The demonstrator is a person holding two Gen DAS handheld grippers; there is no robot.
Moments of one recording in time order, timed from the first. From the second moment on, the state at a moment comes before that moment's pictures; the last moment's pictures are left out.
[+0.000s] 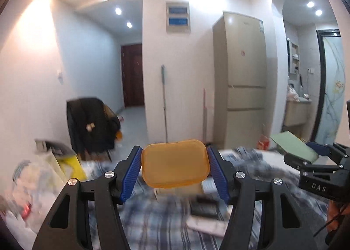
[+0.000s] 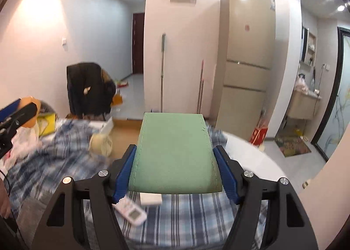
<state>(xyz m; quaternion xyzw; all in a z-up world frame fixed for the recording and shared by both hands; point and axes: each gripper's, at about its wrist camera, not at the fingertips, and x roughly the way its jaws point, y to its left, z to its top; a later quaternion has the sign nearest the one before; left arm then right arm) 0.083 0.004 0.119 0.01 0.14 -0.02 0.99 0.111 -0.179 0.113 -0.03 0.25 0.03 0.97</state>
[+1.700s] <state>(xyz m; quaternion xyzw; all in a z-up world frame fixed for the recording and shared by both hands) 0.363 0.076 0.004 -0.03 0.33 0.01 0.94 0.360 -0.056 -0.054 0.04 0.49 0.10 0.87</state>
